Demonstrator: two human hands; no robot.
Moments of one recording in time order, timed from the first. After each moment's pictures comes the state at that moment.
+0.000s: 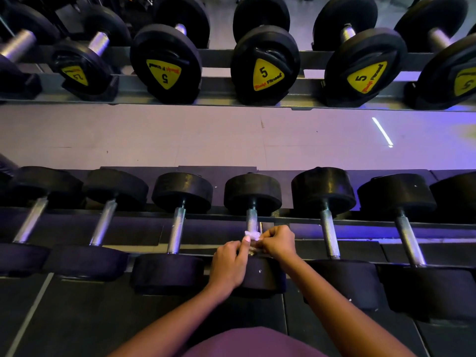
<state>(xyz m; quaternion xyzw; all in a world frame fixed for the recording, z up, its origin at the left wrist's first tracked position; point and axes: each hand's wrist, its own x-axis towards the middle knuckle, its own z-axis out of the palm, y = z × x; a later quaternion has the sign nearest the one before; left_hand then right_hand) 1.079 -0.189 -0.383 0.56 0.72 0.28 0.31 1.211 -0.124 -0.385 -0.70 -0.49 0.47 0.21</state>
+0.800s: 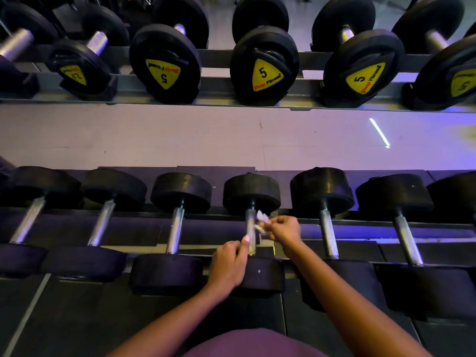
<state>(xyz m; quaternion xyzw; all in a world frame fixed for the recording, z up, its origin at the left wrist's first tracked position) 1.079 -0.189 -0.383 0.56 0.71 0.28 0.31 1.221 -0.095 -0.389 -0.71 -0.40 0.51 0.28</state>
